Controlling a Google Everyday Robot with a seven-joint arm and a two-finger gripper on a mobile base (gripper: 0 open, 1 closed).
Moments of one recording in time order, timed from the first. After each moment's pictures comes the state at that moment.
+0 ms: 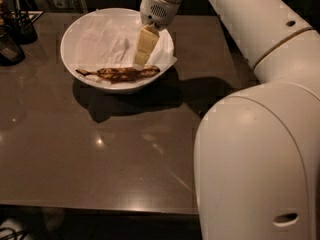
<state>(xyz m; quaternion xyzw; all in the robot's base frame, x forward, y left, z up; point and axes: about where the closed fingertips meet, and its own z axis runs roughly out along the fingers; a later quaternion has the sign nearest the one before) 0.653 0.032 0.927 -0.66 0.73 0.13 0.15</state>
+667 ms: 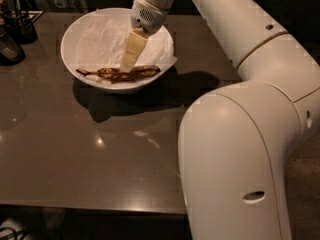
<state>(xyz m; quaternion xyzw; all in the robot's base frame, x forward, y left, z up) 0.658 0.062 0.911 -0.63 0.74 0.18 0.14</state>
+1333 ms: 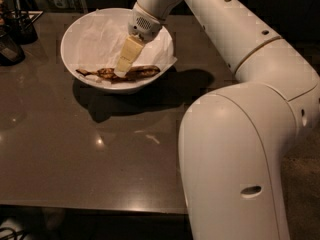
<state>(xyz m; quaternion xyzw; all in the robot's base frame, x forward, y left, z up) 0.656 0.077 0.891 -0.61 0.75 0.23 0.13</state>
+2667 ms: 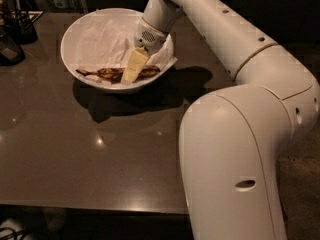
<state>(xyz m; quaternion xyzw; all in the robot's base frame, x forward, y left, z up) 0.661 0.064 0.852 -0.60 0.76 0.23 0.10</state>
